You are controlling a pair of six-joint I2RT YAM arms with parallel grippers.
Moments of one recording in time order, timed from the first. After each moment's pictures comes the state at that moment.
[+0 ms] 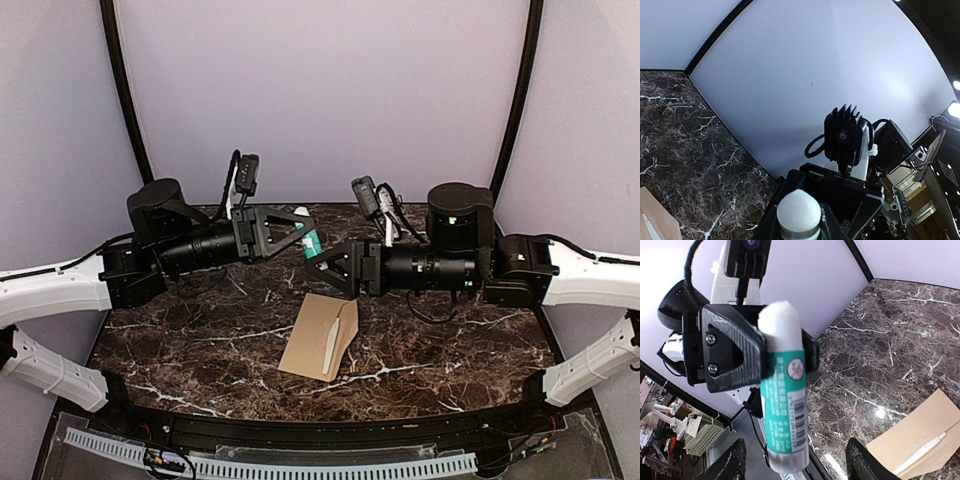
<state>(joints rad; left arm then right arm) -0.96 1.19 0.95 0.30 0.32 -0.85 1.21 1.25 1.12 -0.12 -0.05 0.64</state>
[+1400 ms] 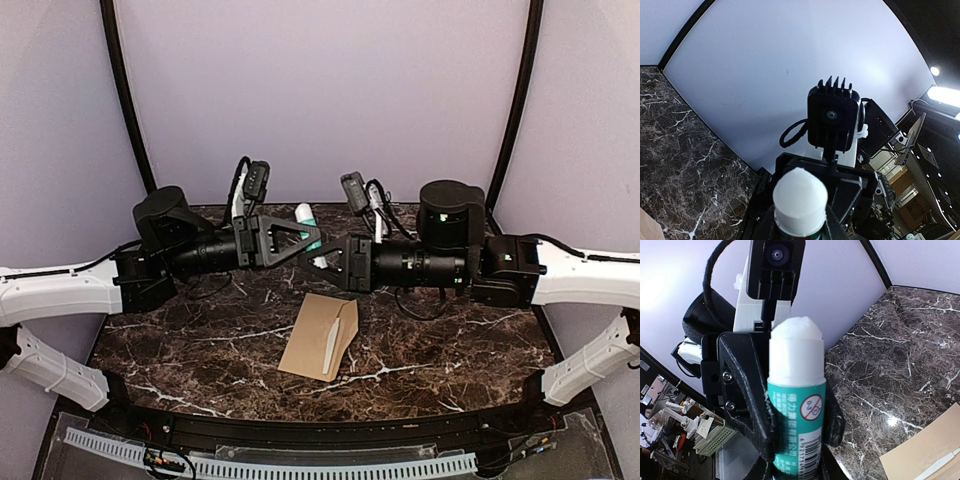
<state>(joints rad) -0.96 1.24 0.90 0.46 0.48 -0.89 1.21 1.30 1.13 -0.01 -0.13 0.64</state>
